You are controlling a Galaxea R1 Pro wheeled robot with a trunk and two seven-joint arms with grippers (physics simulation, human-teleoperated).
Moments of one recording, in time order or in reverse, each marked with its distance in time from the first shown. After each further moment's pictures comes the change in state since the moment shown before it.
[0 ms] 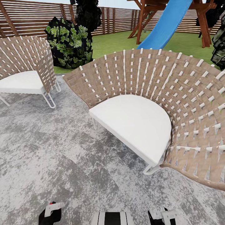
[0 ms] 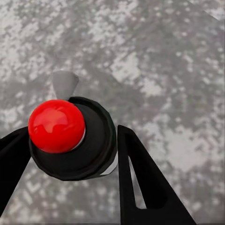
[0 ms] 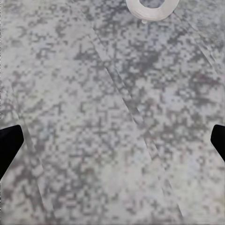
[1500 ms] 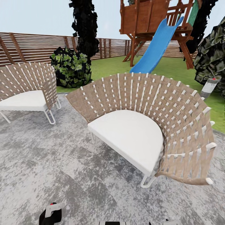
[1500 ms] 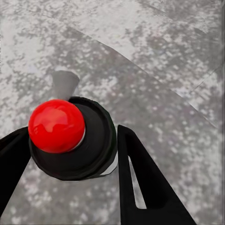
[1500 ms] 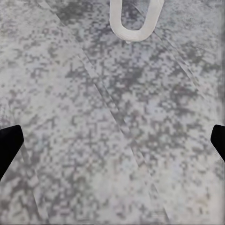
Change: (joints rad) left arm 0.002 -0.004 -0.001 0.001 0.000 0.003 -0.001; right arm 0.000 0.006 0.000 0.109 0.000 0.000 0.001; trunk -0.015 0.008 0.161
